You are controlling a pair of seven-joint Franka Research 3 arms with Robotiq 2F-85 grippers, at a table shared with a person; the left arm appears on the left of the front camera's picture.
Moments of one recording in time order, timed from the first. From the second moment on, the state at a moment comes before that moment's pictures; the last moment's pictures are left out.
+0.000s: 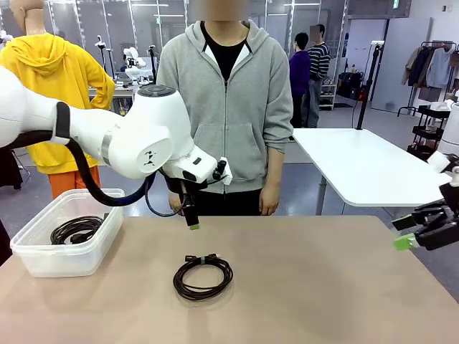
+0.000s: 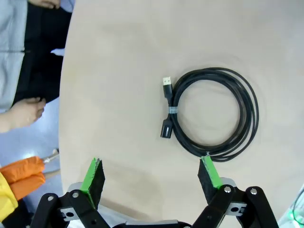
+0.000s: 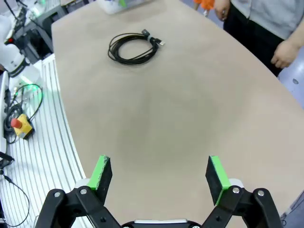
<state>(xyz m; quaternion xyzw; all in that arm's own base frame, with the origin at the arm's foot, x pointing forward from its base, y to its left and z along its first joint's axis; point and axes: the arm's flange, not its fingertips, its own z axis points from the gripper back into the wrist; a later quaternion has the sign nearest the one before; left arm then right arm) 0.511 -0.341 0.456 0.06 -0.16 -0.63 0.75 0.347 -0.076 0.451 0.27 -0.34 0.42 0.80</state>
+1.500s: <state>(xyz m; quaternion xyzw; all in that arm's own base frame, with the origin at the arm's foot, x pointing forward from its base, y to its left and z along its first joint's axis) 0.562 -0.375 0.395 0.04 -0.10 -0.64 0.76 0.324 -0.123 0.458 0.28 -0.35 0.42 0.79</state>
